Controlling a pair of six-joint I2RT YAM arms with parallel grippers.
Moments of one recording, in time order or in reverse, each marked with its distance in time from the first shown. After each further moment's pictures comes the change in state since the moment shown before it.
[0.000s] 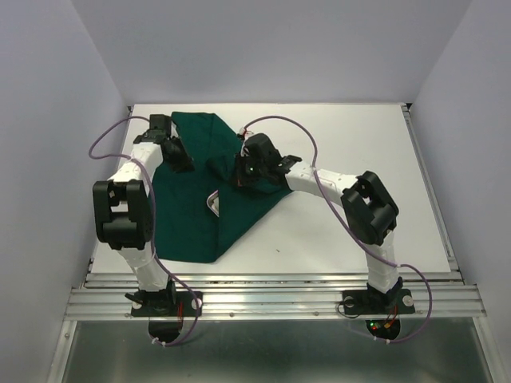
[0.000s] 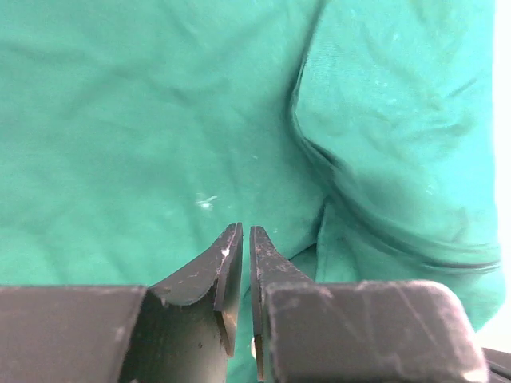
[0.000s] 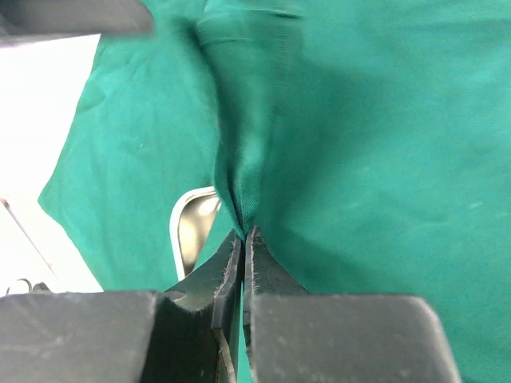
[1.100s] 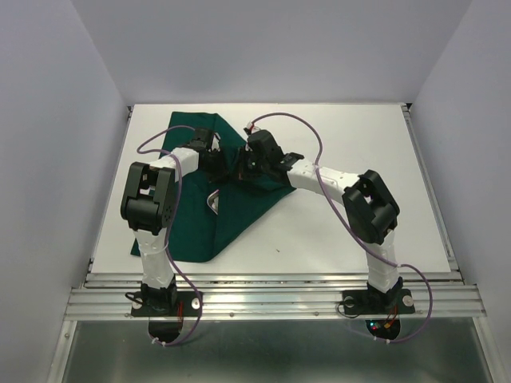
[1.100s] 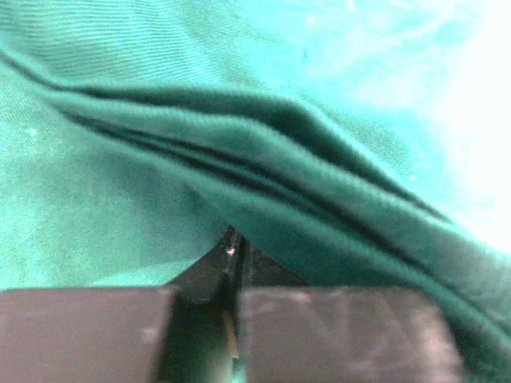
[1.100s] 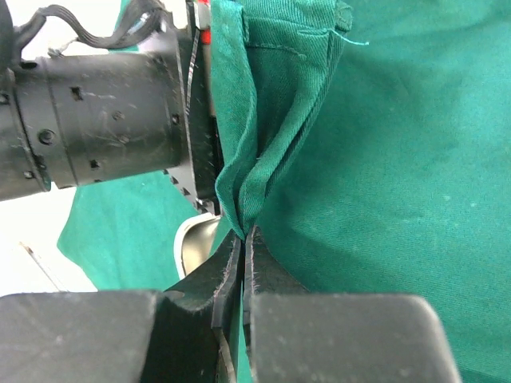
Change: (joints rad) left arm -0.225 0.189 -0.023 0.180 0.080 -0.044; right arm -0.017 0.000 0.016 0.007 0.056 0.098
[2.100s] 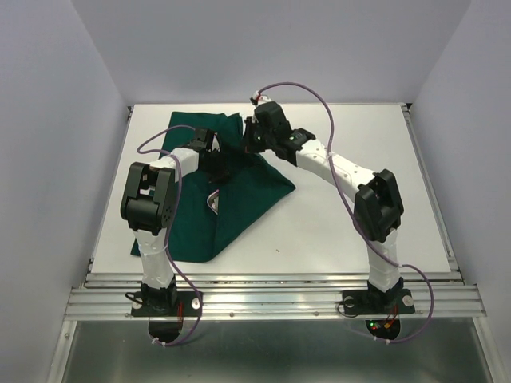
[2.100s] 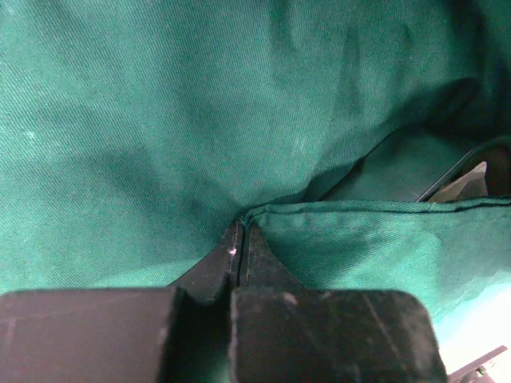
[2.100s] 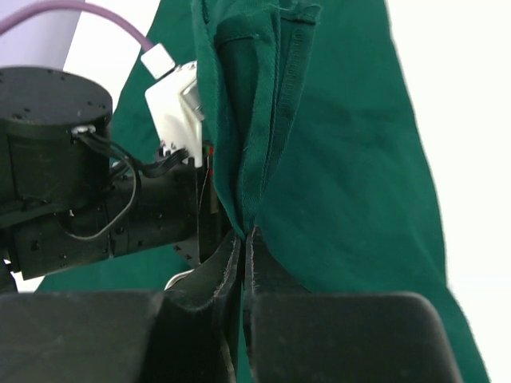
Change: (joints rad) left arm -0.002 -0.001 -0.004 0.005 -0.001 0.013; right arm -0.068 -0.015 0.259 -0.187 0.127 -0.164
